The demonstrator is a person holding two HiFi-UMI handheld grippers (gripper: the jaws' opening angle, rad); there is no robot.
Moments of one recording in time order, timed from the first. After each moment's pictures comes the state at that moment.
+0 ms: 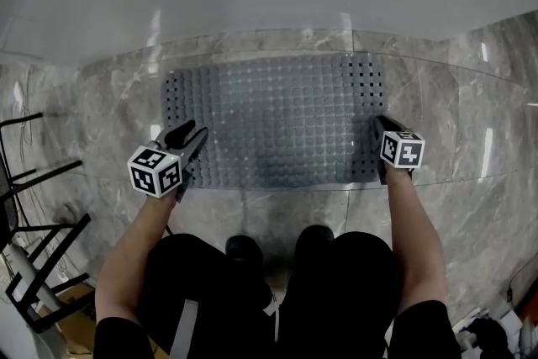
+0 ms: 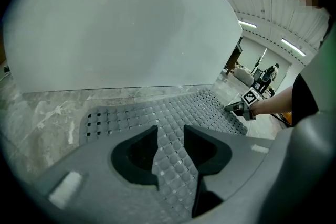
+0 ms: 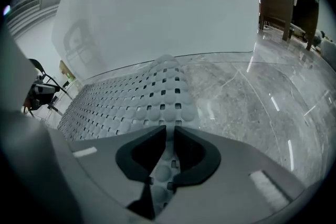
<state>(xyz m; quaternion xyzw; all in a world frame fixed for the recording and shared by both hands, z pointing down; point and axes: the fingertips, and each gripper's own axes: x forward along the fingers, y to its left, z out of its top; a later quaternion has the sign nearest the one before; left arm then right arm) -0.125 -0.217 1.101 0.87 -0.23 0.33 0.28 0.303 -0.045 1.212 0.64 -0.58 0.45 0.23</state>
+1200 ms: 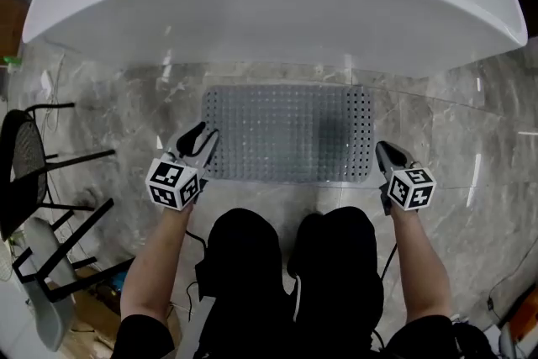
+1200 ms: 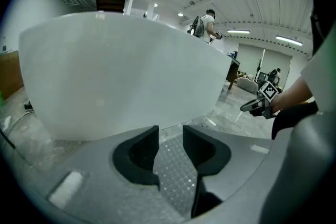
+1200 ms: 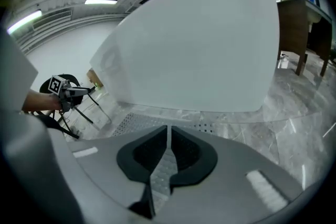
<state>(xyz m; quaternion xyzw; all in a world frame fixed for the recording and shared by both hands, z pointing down) -0.143 -0.235 0.879 0.90 -0.30 0.26 0.19 0.238 -0.057 0.937 0.61 -0.67 0.38 0.19</state>
